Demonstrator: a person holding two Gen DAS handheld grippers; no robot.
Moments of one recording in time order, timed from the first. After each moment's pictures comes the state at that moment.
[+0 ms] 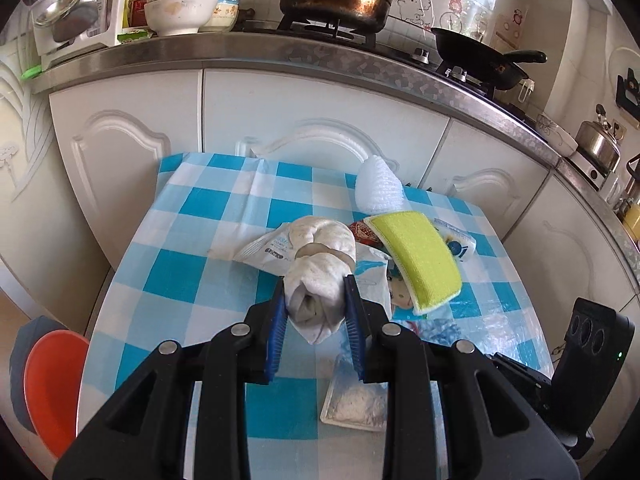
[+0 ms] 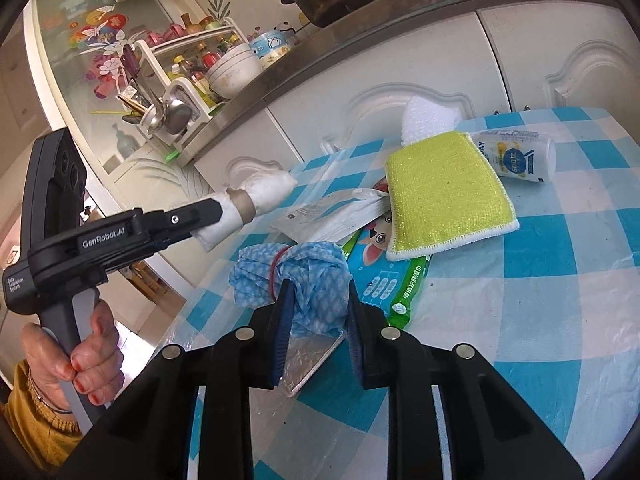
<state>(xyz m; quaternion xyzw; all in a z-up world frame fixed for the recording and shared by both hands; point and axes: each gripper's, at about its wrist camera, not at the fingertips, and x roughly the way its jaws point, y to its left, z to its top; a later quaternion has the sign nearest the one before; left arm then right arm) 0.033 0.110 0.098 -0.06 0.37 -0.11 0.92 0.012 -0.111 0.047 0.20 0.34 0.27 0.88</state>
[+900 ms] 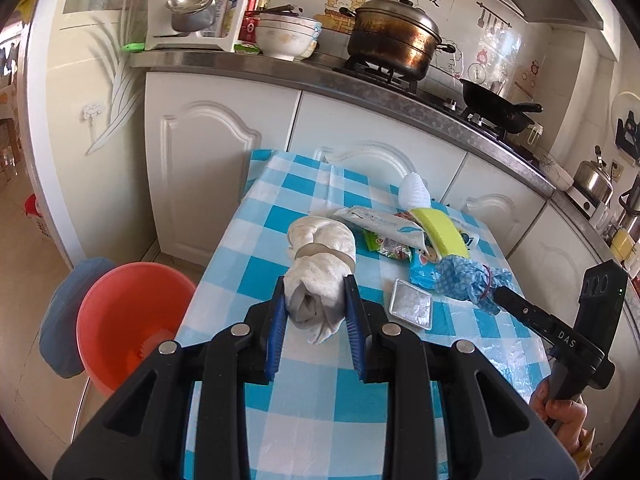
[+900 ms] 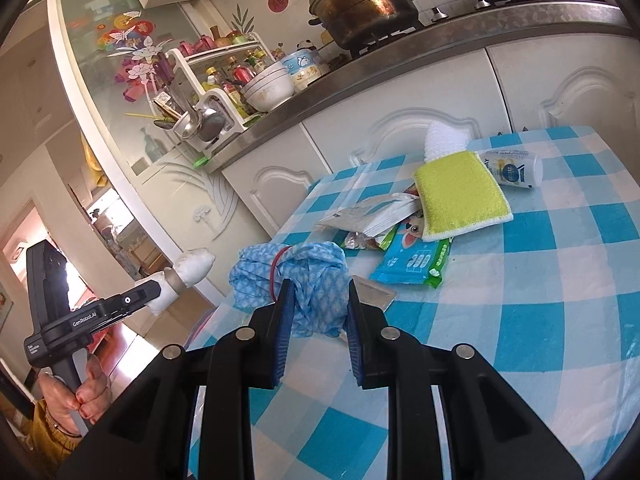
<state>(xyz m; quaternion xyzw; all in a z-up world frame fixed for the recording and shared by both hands) -0.109 0.215 0.111 -0.12 0.32 -0.05 0.94 -0.058 -0.102 0.090 0.20 0.32 0.28 0.89</state>
